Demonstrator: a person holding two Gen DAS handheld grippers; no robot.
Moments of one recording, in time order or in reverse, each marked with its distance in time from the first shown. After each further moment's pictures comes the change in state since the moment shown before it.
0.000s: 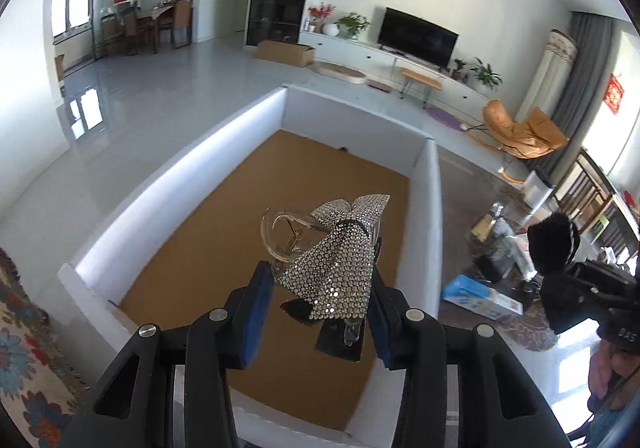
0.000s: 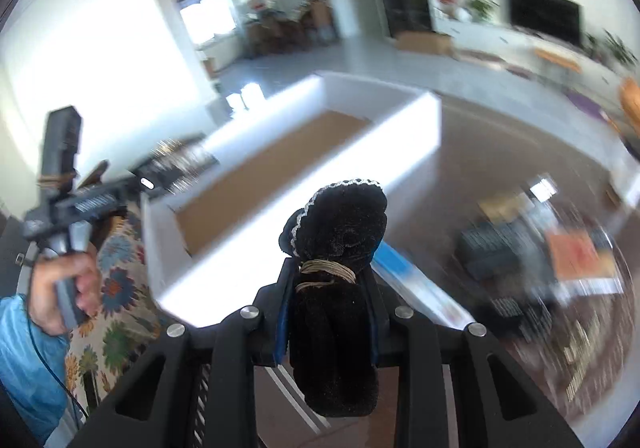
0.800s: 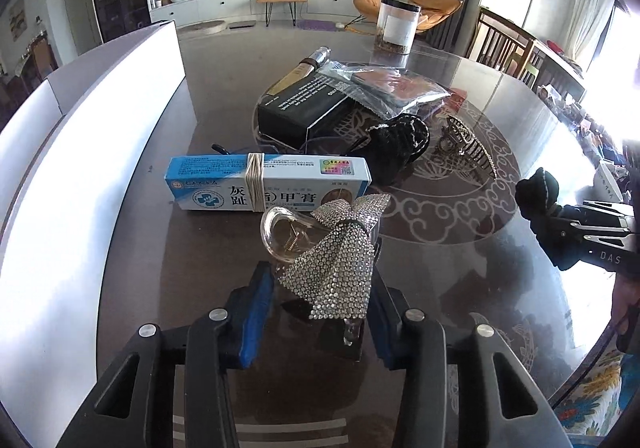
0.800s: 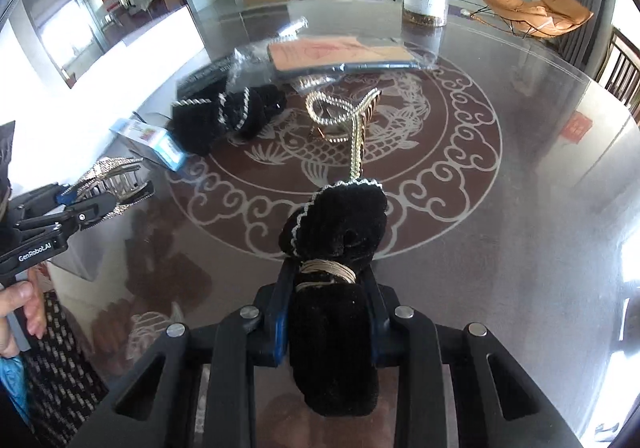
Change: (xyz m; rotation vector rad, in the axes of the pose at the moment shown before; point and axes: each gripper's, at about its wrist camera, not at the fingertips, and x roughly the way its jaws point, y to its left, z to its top) left arm 0.095 -0.264 -0.127 0.439 0.204 -0.241; right arm -0.105 -0.195 -0.224 0.401 0.182 -0.428
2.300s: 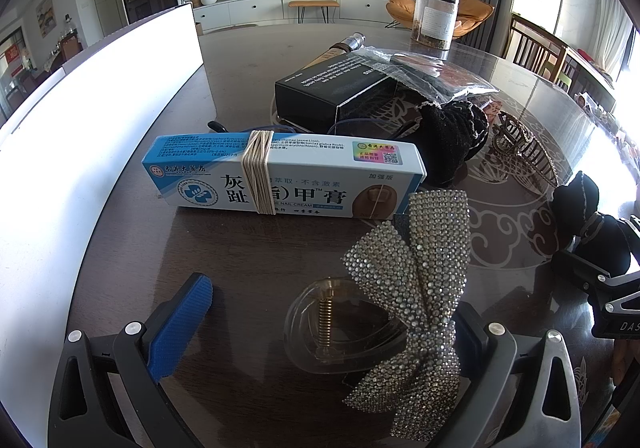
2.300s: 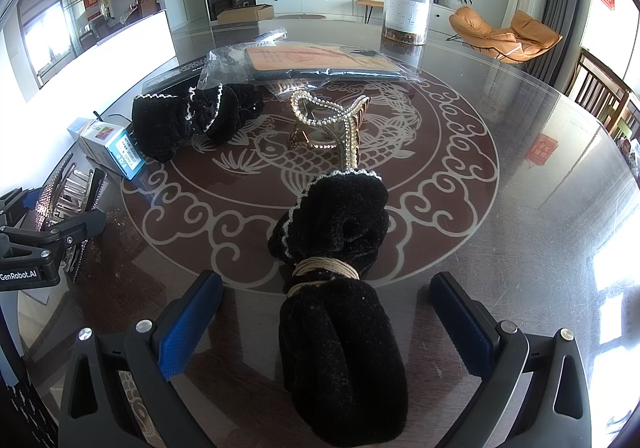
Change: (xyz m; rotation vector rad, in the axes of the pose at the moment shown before) left arm 0.057 -0.003 -0.009 -0.044 -0.038 0.124; right arm 0.049 0.018 -0.003 -0.003 -0.113 -0.167
